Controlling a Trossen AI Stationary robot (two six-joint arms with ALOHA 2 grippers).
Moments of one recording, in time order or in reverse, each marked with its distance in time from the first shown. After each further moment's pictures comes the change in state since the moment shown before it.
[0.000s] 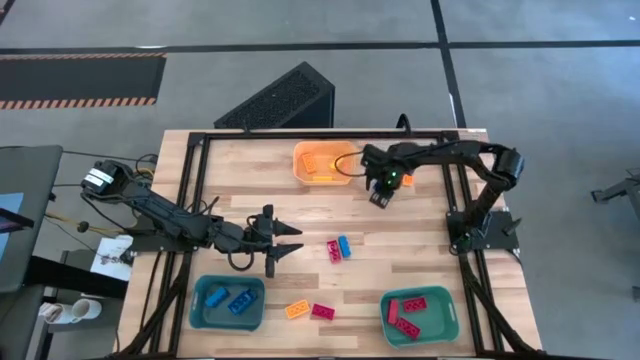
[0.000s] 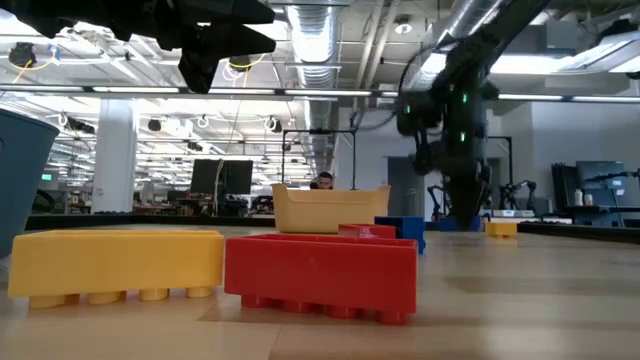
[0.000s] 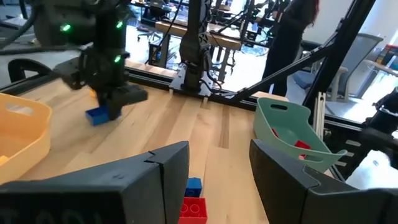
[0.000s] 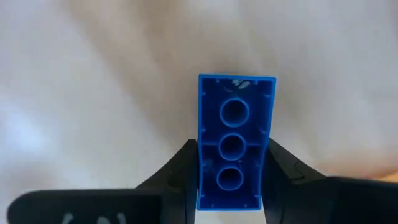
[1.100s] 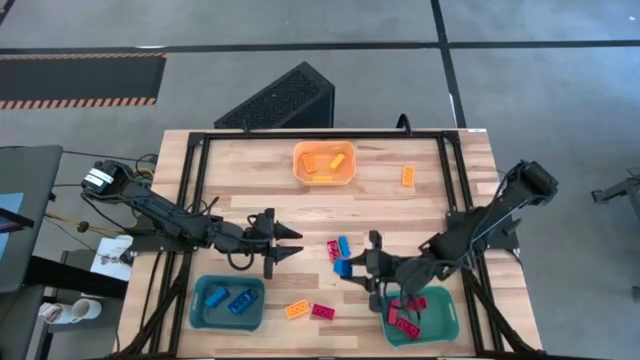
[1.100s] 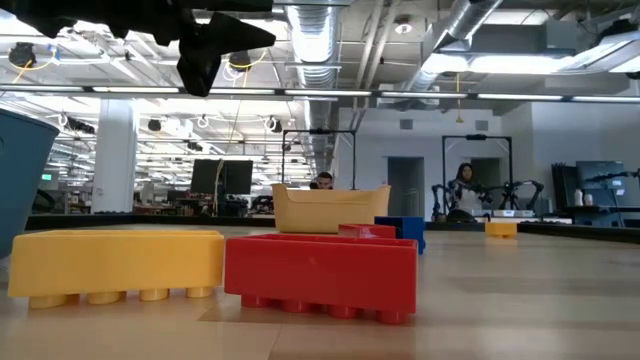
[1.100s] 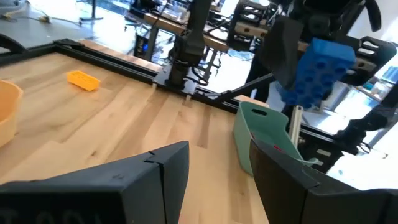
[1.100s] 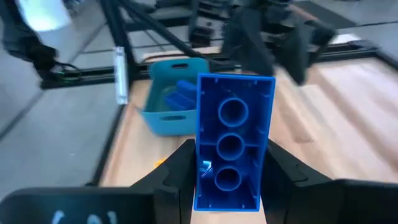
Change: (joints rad) left arm -0.003 0.000 0.000 0.015 0.051 -0.115; right arm 1.089 -0.238 0.028 0.822 0.589 0.276
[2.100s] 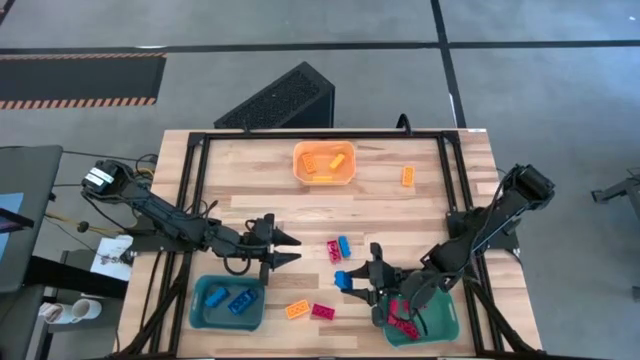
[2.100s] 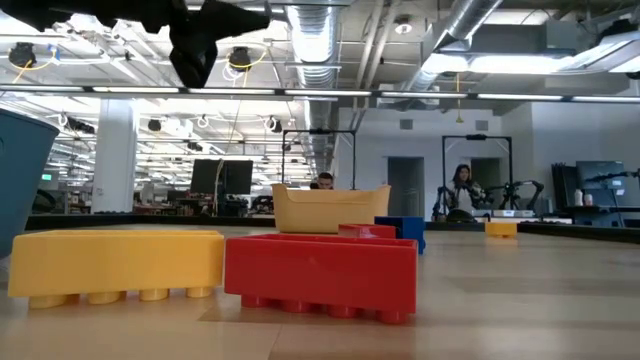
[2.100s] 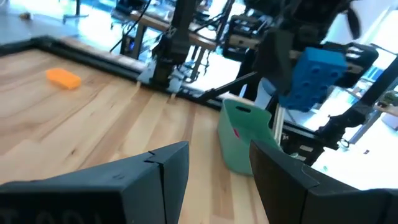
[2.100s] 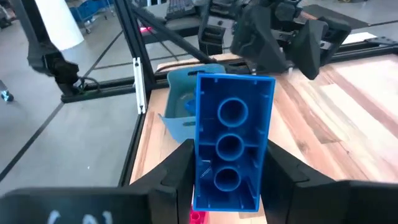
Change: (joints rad) left arm -0.046 0.000 0.000 0.017 0.001 -0.008; right arm 0.067 0.049 -0.001 0.104 0.056 0.054
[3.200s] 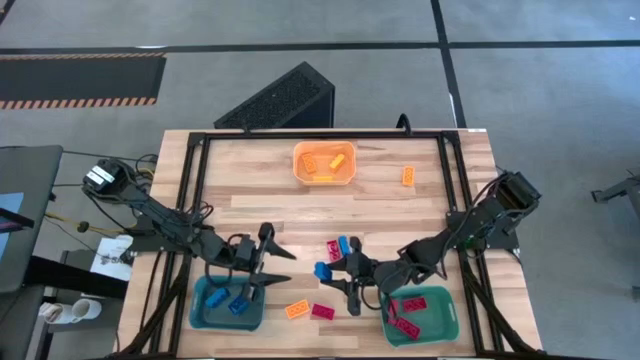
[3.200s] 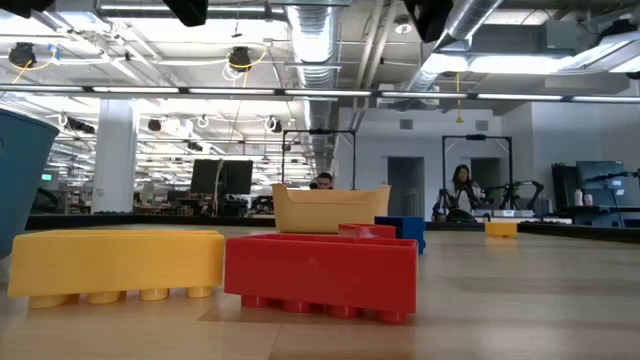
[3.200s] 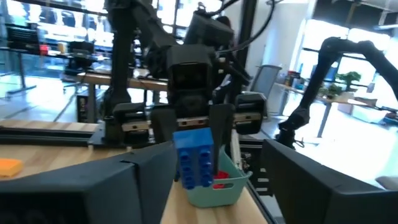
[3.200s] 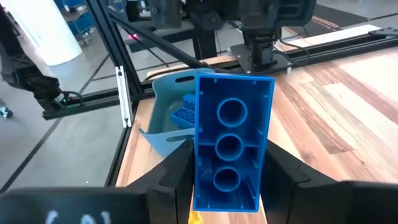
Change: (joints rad) left arm -0.112 0.000 0.000 0.224 0.057 0.299; right arm -0.138 0.143 0.001 0.195 -0.118 -0.018
